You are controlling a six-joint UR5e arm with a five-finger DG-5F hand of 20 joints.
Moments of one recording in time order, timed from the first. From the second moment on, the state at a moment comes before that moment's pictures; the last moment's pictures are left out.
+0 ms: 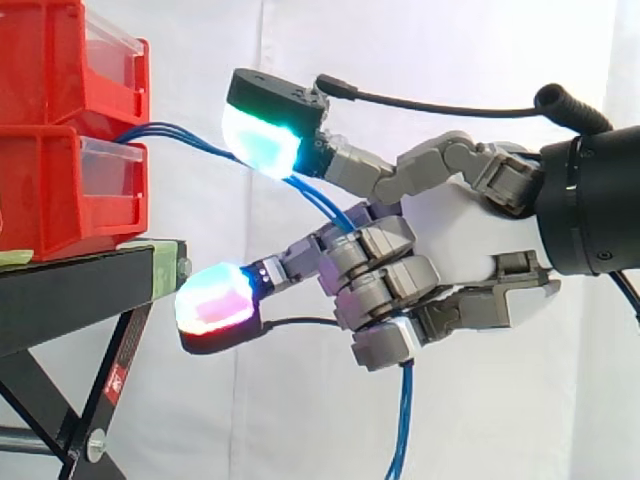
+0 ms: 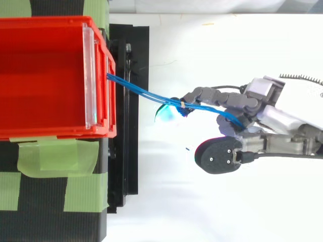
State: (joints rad) arm 0.38 -1.98 -1.70 -2.83 -0.79 0.11
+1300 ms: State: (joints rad) arm 0.32 -1.97 -1.49 -3.10 -0.75 0.21
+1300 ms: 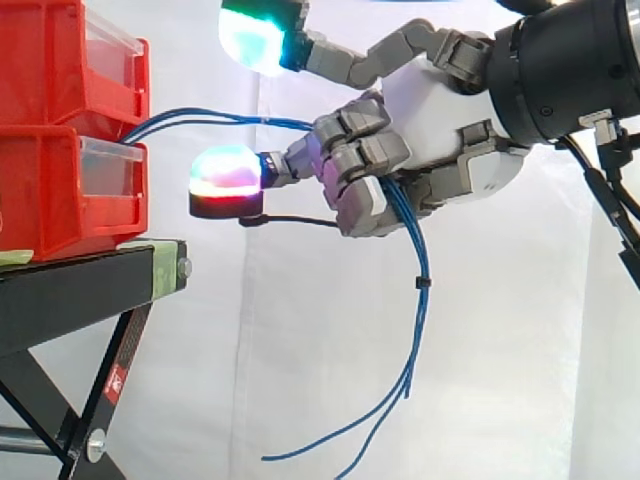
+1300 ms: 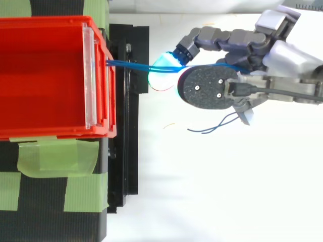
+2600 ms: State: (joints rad) arm 0.30 -1.98 -1.41 -3.09 -0.67 0.13
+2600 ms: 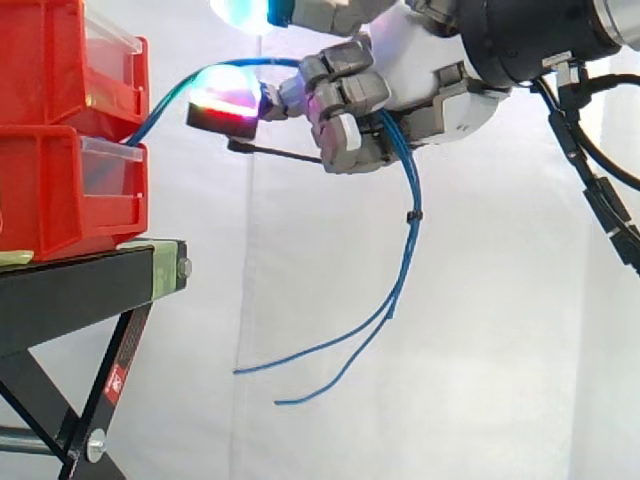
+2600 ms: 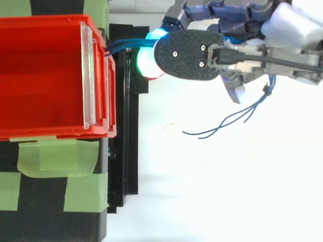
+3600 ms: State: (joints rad) arm 0.27 -1.98 -1.40 -3.14 -0.61 0.06
